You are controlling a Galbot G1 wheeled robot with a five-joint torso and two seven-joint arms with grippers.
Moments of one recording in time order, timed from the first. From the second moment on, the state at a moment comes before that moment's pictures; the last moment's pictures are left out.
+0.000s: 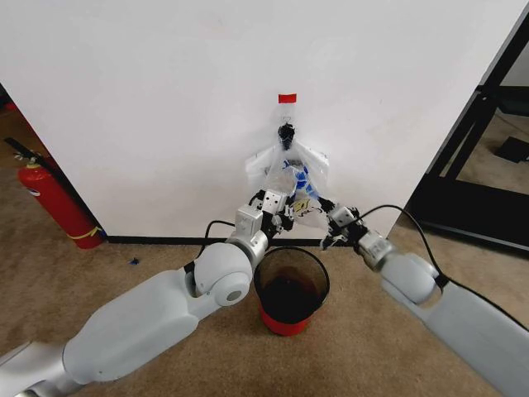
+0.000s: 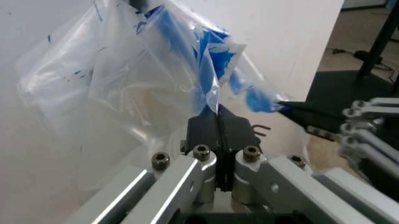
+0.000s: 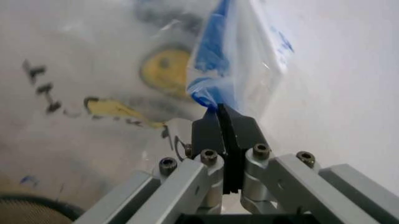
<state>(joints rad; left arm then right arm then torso) 0.53 -0.99 0.39 -2.03 -0.87 0.37 -0.57 -0.95 0.80 0.03 1.92 0.40 -0.13 0.20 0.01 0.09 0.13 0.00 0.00</state>
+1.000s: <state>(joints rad) 0.90 -0.95 0.14 -2.24 -0.79 0.33 -0.56 -1.33 0.98 0.29 2.14 0.72 -0.01 0.21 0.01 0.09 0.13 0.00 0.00</state>
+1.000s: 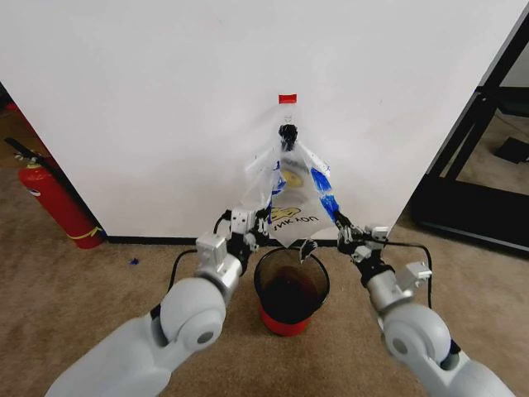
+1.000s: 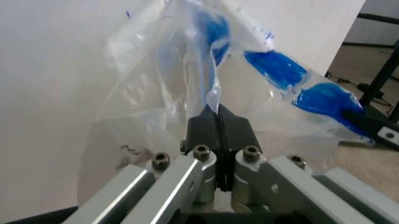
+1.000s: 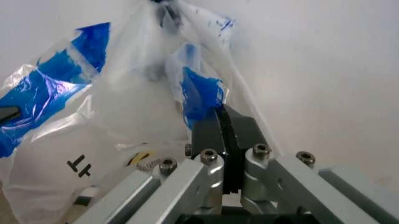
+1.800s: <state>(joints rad) 1.11 -0.97 0.07 -2.30 -0.67 0.31 -0.52 -1.43 0.99 0.30 2.19 0.64 0.01 0.17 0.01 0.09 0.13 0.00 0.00</state>
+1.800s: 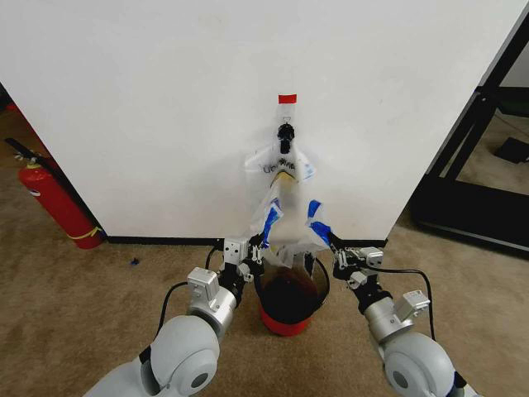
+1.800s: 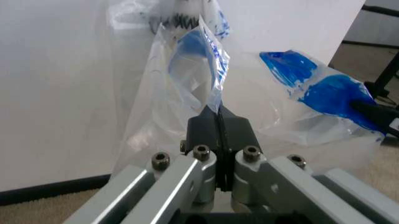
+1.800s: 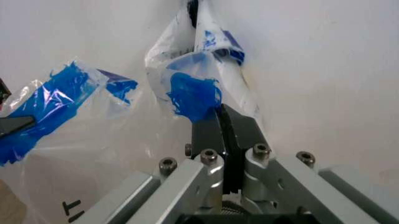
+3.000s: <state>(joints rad) 1.03 -0.99 0.07 -2.42 -0.67 0.23 -0.45 -1.50 1.03 0.46 2.48 0.80 -0.04 0.25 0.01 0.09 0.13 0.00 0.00</state>
